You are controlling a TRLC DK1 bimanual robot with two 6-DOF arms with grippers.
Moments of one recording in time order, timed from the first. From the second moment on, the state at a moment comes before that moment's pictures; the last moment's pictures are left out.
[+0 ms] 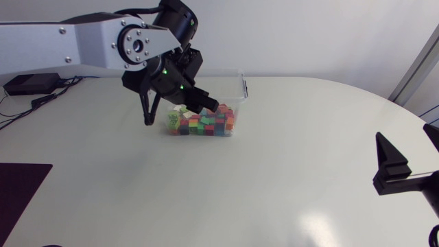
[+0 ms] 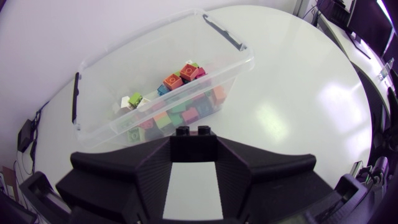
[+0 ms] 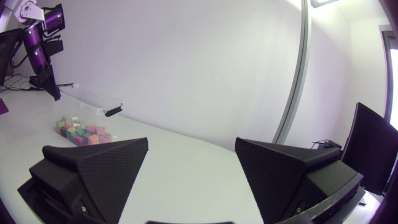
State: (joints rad) left arm -0.58 1.75 1.49 -0.65 -0.12 0.00; right arm -0.13 0.12 0.26 -0.14 -0.09 -0.27
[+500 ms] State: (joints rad) left arm -0.46 1.72 1.49 -0.46 -0.08 0.05; right arm -0.13 0.06 0.10 -0.03 -0.06 -0.29
